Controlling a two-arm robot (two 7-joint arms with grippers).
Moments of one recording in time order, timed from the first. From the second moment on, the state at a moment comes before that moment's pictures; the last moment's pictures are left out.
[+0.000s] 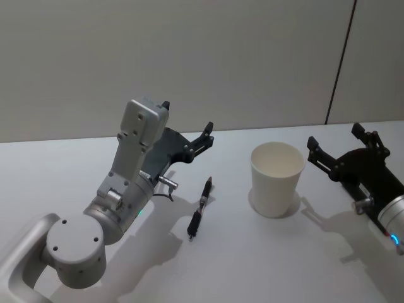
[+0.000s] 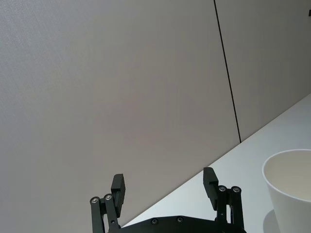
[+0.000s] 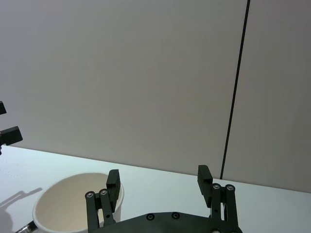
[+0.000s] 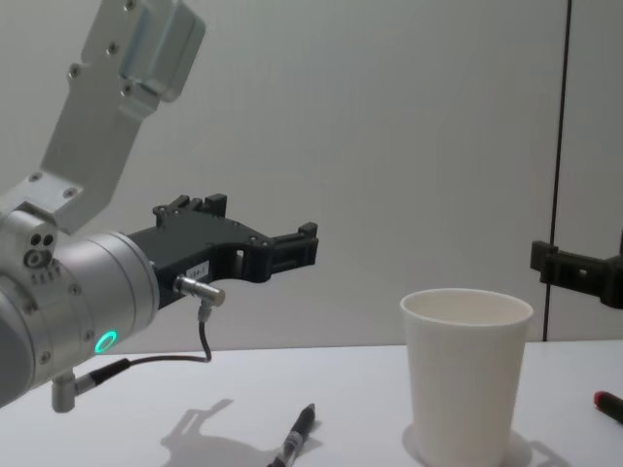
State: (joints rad) left arm -0.24 0.38 0.45 -1.63 -0.20 0.01 -0.01; right arm -0.01 0.34 -0.23 -1.77 0.29 0.03 0.07
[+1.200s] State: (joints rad) left arm -0.24 0.38 0.45 -1.63 -0.20 0.01 -0.01; right arm 0.02 0.33 -0.22 -1.76 0.31 0.07 0.12
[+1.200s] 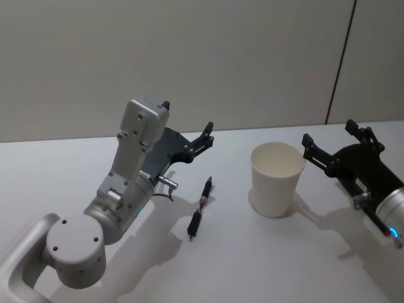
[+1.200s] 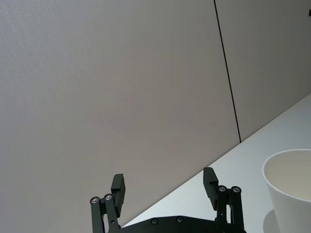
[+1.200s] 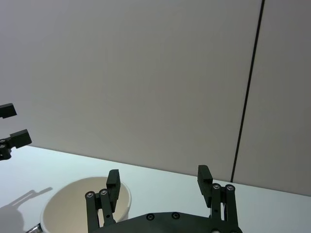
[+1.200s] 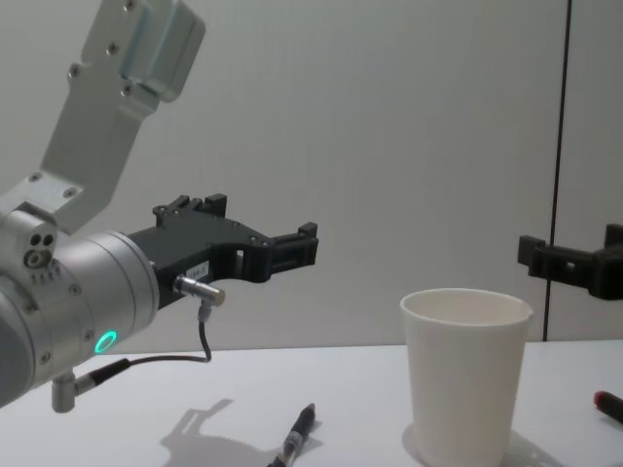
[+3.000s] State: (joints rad) left arm -0.24 0.38 0.45 -1.63 -0.20 0.01 -0.01; right arm 0.29 0.46 -0.16 -1.59 0.31 0.65 0.36
